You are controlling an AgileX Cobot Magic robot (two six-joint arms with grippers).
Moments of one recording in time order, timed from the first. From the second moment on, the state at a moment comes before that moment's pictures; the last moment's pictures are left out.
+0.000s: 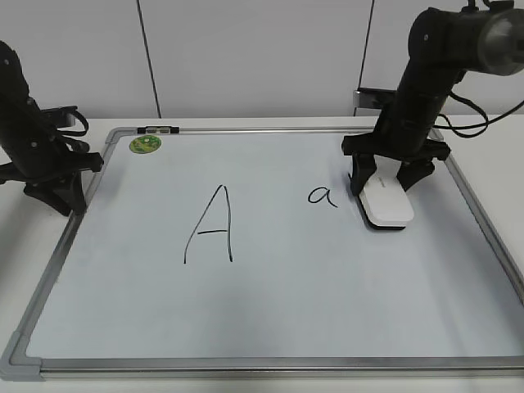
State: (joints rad) left arm -0.04 2.24 -1.66 -0.18 0.99 0.02; right arm 0.16 2.33 -1.94 0.18 1.21 -0.01
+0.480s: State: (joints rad) left arm -0.04 2.24 -1.66 -0.18 1.00 0.02; right arm 0.23 2.39 -2.05 0.20 1.22 -0.02
